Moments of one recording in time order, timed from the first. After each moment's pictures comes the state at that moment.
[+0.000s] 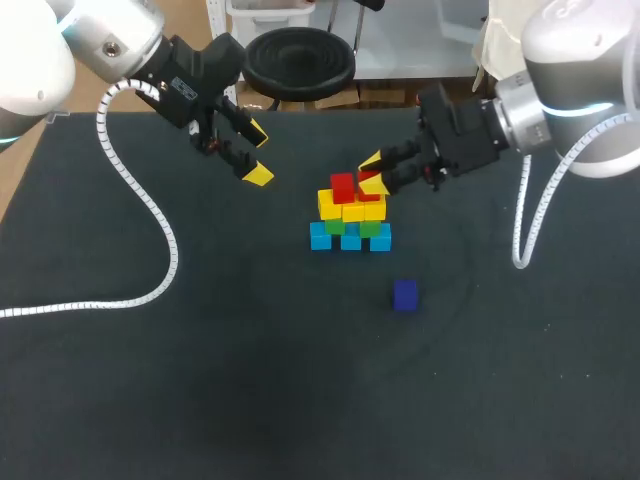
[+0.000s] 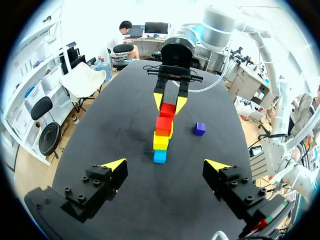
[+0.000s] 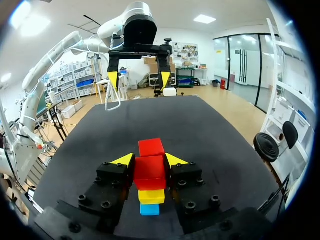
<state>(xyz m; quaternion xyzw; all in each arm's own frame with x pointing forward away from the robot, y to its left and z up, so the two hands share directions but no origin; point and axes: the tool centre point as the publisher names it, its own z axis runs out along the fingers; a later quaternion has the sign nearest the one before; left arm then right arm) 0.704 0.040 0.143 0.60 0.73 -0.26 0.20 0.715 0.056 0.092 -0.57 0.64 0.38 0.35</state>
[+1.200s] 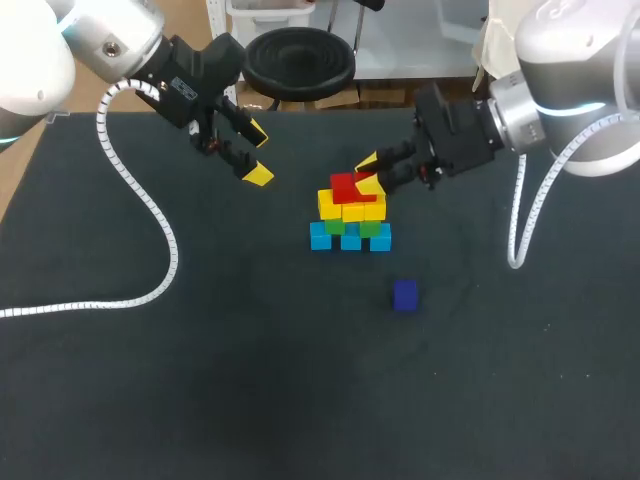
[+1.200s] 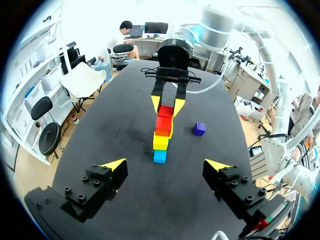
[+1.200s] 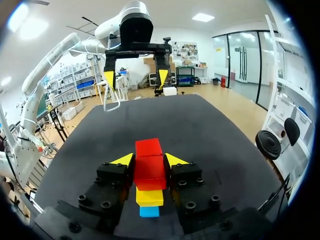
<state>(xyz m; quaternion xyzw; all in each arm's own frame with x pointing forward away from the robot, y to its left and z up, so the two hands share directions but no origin) 0.704 0.040 0.143 0.60 0.73 -0.26 0.20 0.718 0.060 0.089 -0.56 0.65 0.39 0.34</state>
